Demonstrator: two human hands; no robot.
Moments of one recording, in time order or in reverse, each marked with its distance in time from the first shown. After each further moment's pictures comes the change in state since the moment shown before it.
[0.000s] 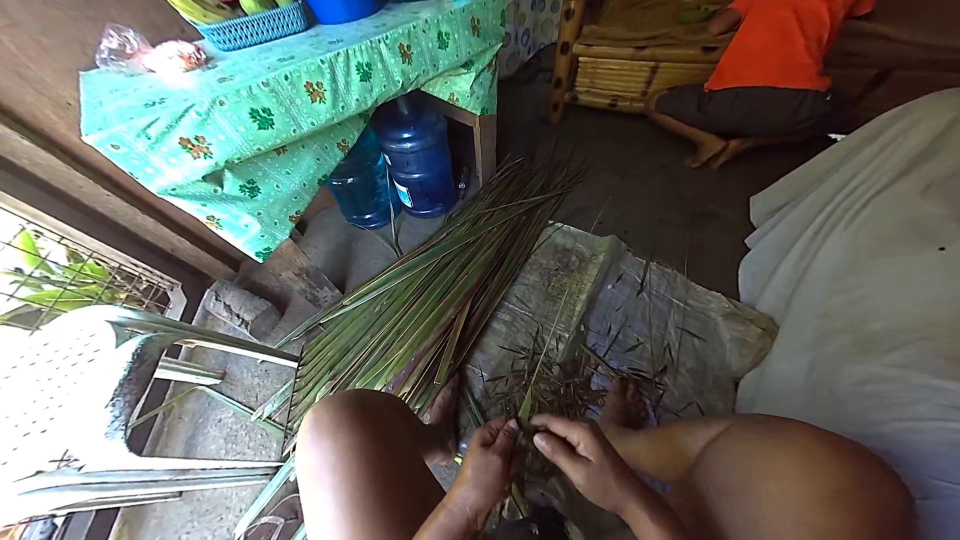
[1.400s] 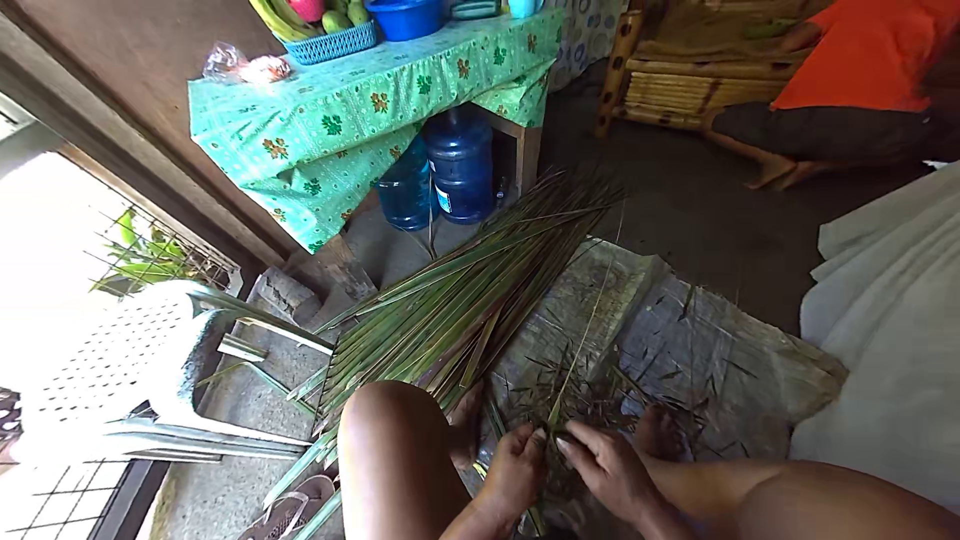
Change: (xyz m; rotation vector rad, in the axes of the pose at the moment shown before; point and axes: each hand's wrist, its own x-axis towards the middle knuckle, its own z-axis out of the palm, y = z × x) left_hand 0.001 -0.003 -0.002 0.032 0.042 0.042; right_hand 0.011 0.012 0.011 -0.336 0.086 -0.070
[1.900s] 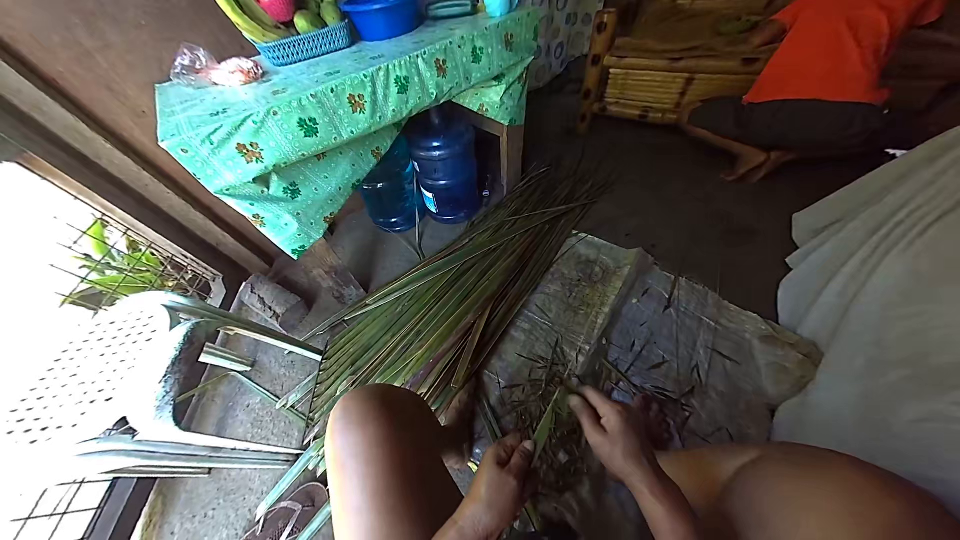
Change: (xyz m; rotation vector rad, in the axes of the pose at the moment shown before) left_hand -0.013 -0.005 -0.005 0.049 -0.044 -0.039; right_hand 0.014 0.020 -0.014 -0.164 0.186 0.195
